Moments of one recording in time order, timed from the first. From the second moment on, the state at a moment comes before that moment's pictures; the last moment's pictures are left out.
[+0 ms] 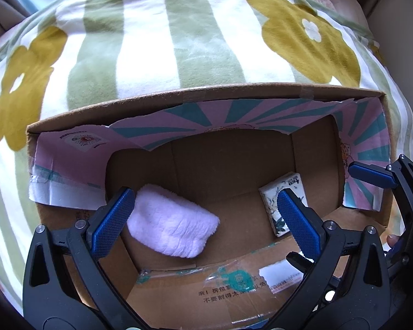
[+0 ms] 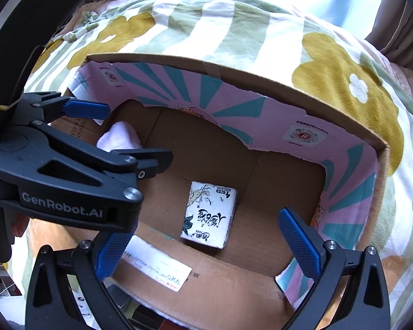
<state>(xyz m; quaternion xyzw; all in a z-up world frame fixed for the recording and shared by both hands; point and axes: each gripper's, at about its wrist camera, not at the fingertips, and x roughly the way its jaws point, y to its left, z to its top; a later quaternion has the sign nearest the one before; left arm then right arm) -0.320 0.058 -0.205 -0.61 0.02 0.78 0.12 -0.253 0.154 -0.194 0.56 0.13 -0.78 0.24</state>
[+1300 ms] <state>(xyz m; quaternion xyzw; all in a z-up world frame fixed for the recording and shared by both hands) -0.078 -0.019 0.024 -0.47 -0.03 0.88 0.03 -0.077 0.202 0.009 0.50 0.04 -0.86 0.10</state>
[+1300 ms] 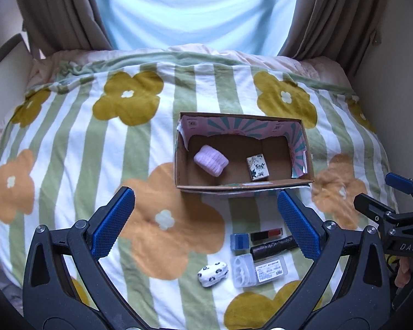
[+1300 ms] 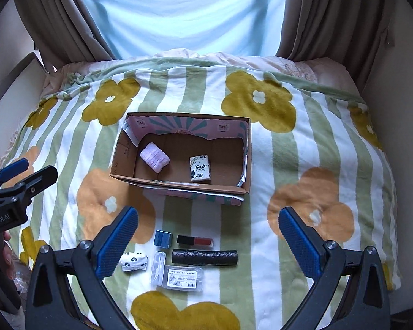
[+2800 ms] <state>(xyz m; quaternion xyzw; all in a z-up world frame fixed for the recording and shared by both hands) 0.003 -0.007 -0.188 -0.58 0.01 0.80 0.13 0.044 0.183 -0.182 0.56 0.06 -0.82 0.11</state>
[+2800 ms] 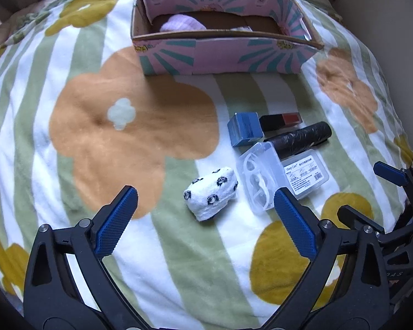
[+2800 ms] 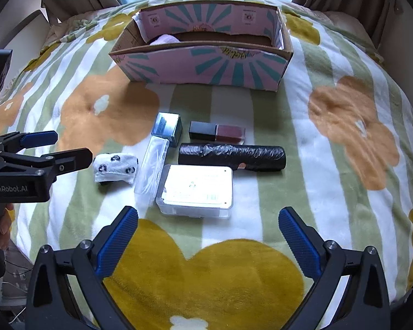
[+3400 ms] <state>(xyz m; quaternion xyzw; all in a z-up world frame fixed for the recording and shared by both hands) -0.014 0.017 -0.265 -0.59 0.09 0.77 0.22 0.023 0.158 -0.259 0.58 0.09 -0.81 0.10</state>
